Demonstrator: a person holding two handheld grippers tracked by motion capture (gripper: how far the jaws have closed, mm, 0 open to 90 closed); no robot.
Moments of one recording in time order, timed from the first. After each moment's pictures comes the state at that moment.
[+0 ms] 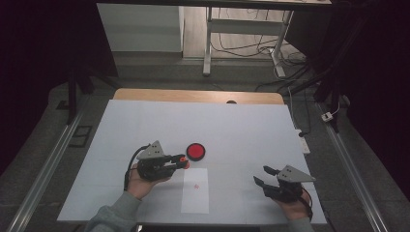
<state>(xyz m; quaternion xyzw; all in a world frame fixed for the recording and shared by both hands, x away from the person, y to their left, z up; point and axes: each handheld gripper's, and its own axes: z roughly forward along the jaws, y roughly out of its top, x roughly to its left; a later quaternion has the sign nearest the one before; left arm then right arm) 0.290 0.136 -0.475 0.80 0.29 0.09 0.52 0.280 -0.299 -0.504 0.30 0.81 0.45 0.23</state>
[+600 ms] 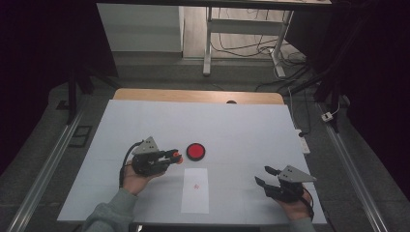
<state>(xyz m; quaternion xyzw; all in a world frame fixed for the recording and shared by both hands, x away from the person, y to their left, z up) 0.300 0.150 -0.479 0.80 0.32 0.10 0.51 0.281 -0.302 -0.505 0.30 0.81 0.45 0.23</state>
